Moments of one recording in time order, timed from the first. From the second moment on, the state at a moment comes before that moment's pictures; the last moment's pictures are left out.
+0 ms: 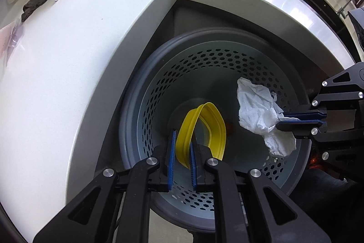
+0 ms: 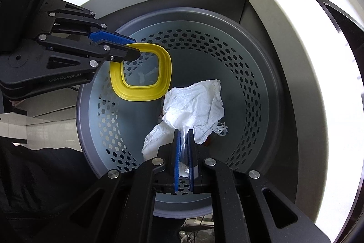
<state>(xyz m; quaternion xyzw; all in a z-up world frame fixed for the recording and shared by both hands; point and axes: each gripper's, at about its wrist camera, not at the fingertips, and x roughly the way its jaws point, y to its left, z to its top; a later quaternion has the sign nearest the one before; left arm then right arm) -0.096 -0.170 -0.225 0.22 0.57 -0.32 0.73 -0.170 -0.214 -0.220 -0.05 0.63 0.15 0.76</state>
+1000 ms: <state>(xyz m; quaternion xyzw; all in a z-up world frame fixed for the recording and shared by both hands) -0.102 -0.161 -0.221 0.21 0.56 -0.32 0.74 -0.180 -0.227 -0.212 -0.04 0.62 0.14 0.77</state>
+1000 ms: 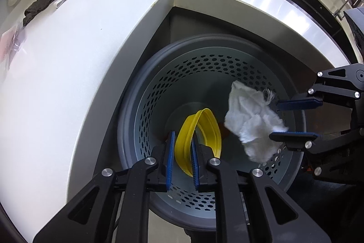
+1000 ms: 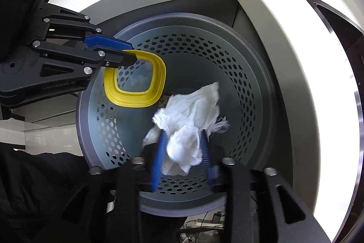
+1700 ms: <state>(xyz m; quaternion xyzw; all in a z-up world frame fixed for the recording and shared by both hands) -0.095 -0.141 -0.149 0.14 0.50 -0.29 0.80 -0.169 -0.238 -0.177 -0.03 0.59 0.14 0.79</state>
